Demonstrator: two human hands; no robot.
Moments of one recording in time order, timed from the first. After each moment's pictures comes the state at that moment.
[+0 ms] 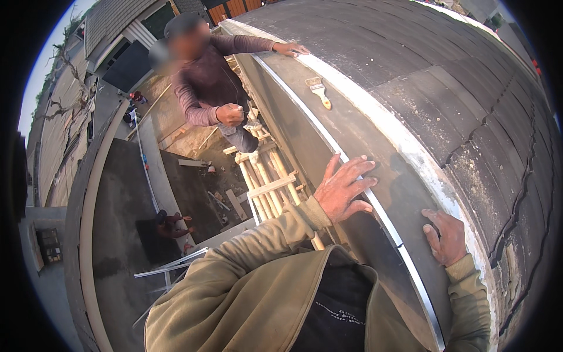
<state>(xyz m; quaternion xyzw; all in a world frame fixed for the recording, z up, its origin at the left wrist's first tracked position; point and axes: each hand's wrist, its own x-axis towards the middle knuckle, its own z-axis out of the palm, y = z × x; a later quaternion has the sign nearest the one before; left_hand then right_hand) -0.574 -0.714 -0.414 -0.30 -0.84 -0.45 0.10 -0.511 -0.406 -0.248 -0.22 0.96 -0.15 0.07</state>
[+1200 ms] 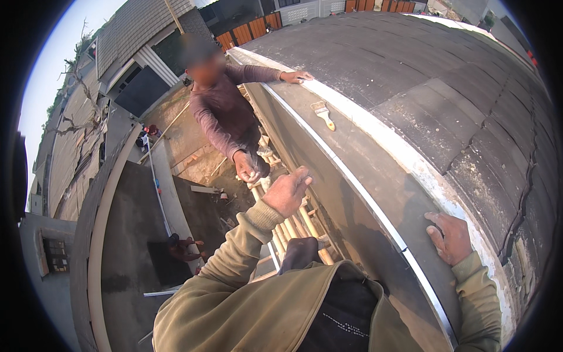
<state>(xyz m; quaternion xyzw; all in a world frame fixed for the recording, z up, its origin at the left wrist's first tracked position) -0.591 -0.832 -0.367 -0.13 -0.87 -0.46 -0.09 -0.502 -0.398 -0.248 -0.19 0.97 -0.13 0.08</state>
